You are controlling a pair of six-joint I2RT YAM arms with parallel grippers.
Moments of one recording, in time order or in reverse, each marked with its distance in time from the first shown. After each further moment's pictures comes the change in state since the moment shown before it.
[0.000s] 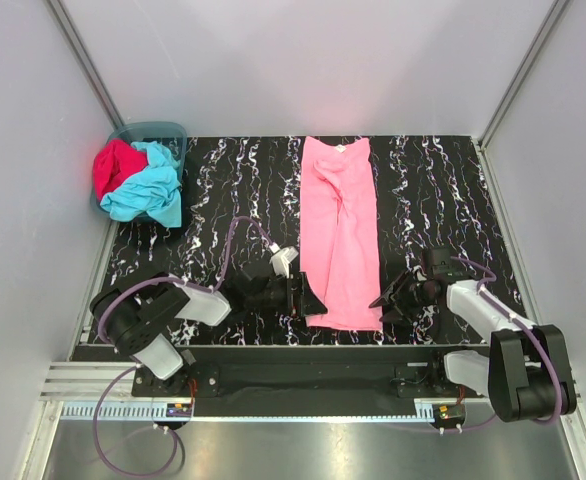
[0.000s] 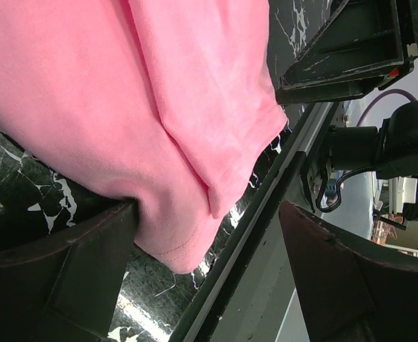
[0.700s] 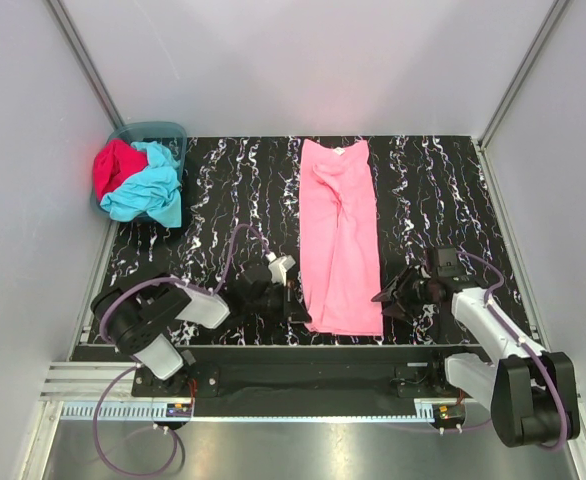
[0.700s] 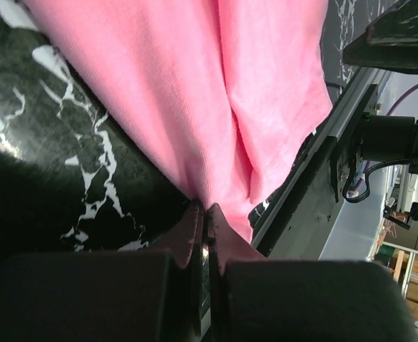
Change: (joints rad) left arm -0.003 0.021 -0.025 -0.061 0.000 -0.007; right arm 0.000 -0.119 0.008 -0.016 0.032 -0.002
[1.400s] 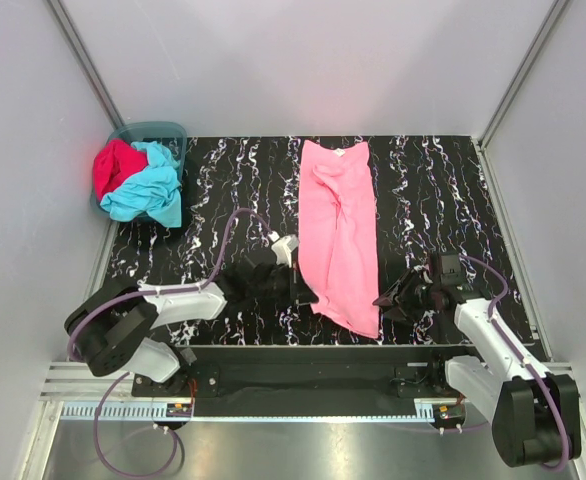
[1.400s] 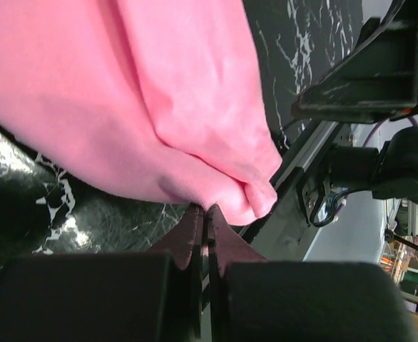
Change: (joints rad) left arm -0.006 -0.188 0.144 -0.290 -0.086 0.038; right arm 0.000 -0.109 -0.029 -0.040 0.006 -0.004
